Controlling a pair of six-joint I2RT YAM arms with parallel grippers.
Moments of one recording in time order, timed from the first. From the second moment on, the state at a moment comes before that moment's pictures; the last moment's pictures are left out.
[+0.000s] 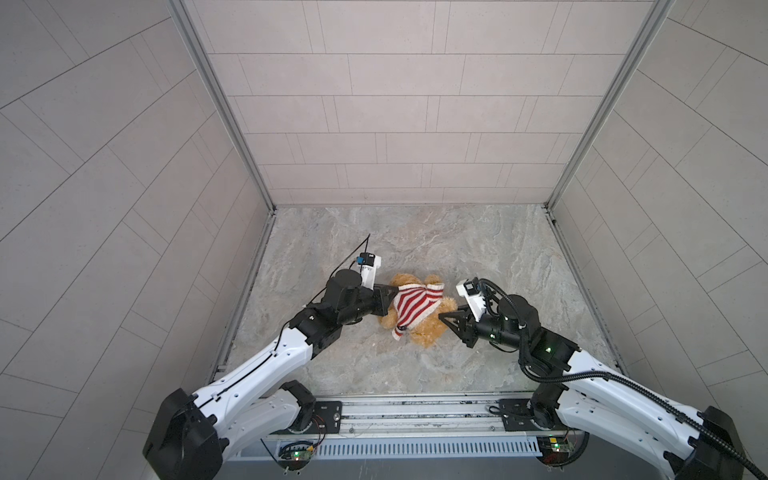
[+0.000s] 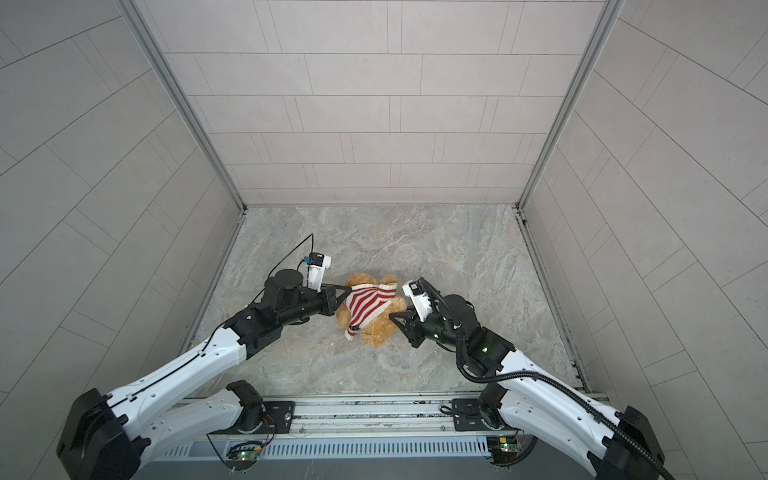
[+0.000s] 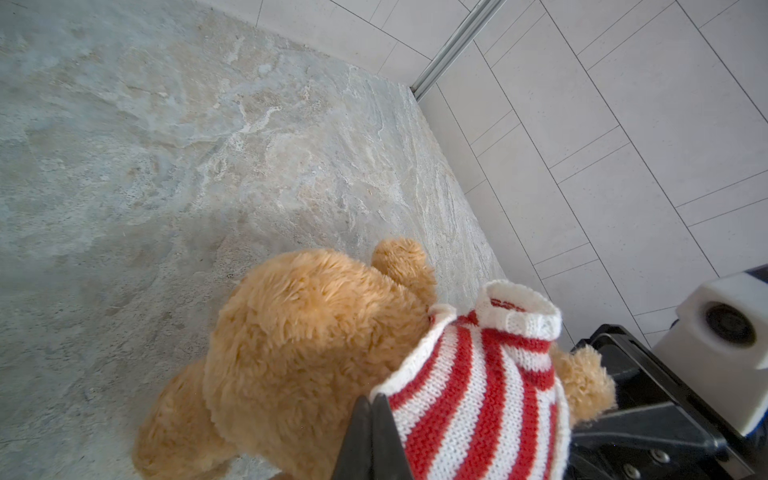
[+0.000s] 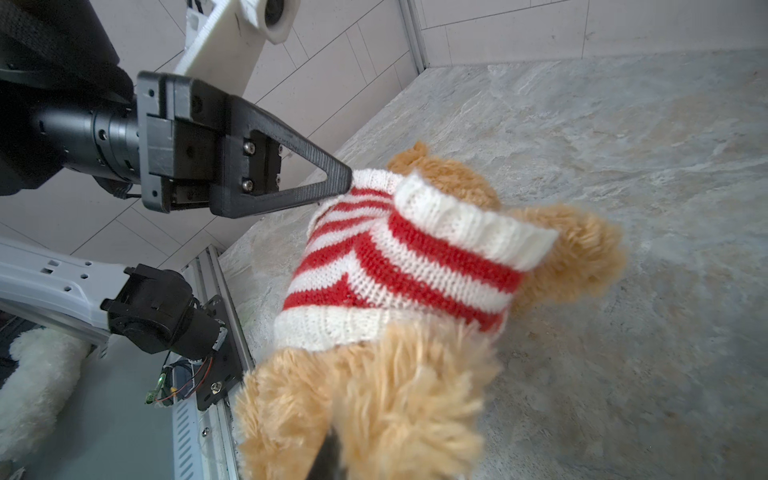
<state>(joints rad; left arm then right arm) -0.63 1.01 0.65 -0.08 0.24 -0.60 0.72 0.78 0.46 -0.02 -0.30 0.36</state>
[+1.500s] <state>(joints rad) -0.65 0.80 0.47 -0.08 0.27 -0.60 0.77 0.79 0.45 0.07 -0.07 0.53</state>
